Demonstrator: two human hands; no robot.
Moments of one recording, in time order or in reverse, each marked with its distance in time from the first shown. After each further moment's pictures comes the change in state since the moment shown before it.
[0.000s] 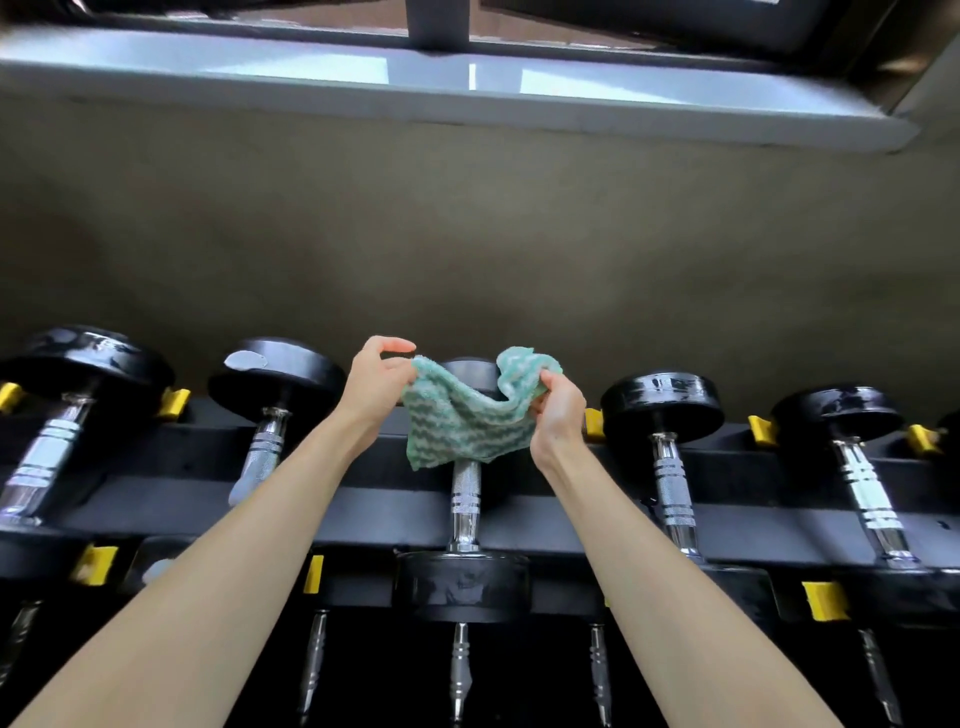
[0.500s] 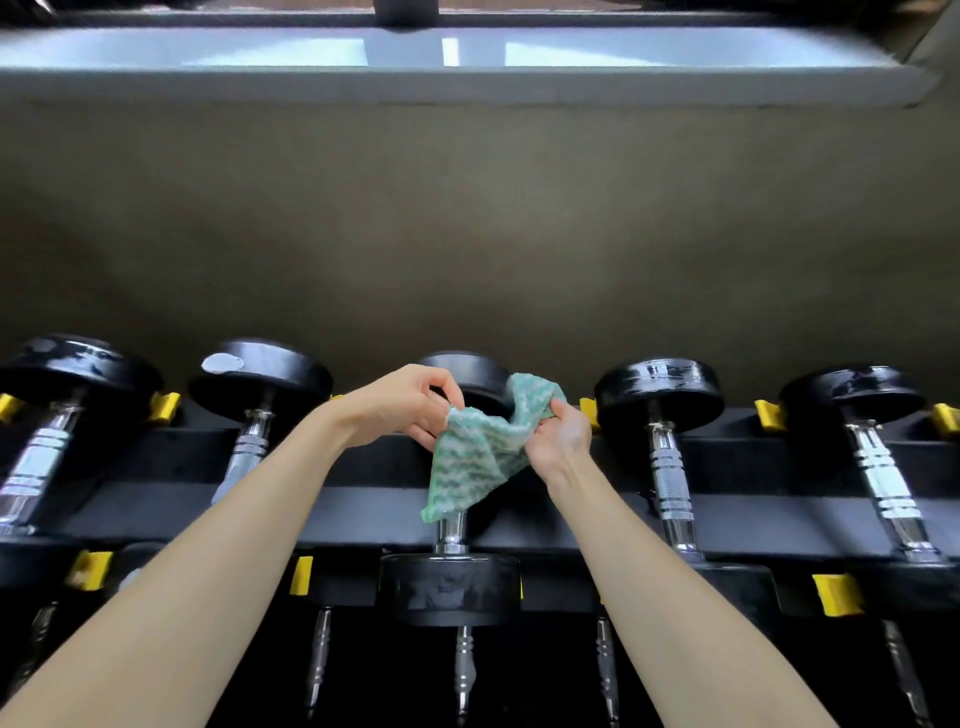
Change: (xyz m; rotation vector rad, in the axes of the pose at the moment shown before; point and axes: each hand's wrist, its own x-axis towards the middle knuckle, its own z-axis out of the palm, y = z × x) left_hand -0.014 0.017 0.021 0.301 -0.671 -0.137; right_hand 0.017 0.013 -0.035 0.374 0.047 0.340
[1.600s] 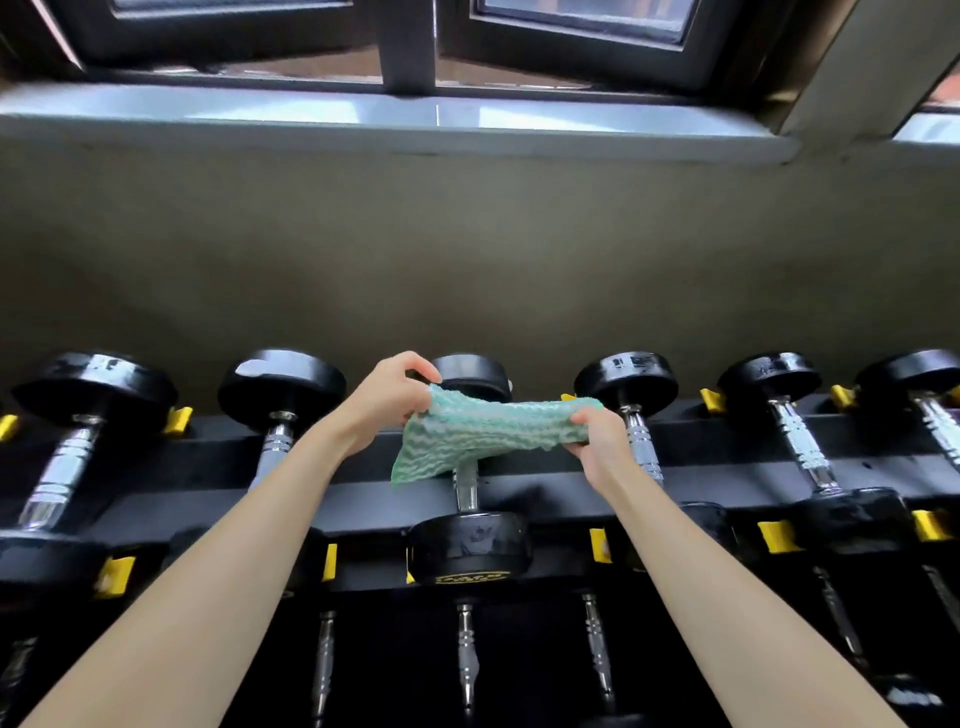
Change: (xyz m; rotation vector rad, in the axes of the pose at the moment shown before) left_hand -0.058 -0.003 -0.002 0.027 0.314 0.175; right_hand -0.057 -0.014 -0.041 -0.545 0.096 -0.390
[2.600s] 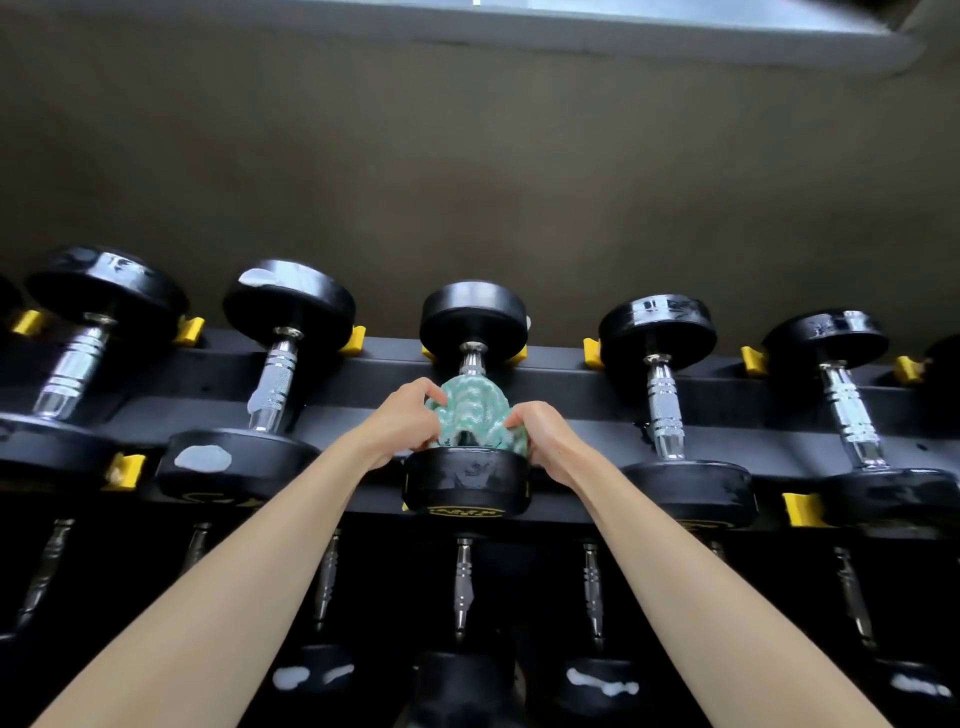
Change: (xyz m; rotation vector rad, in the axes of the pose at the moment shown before) left_hand -0.020 -0.074 0.056 0.105 -0.004 -0.336; right_hand -0.019 0.059 0.023 -0.609 -0.373 0.247
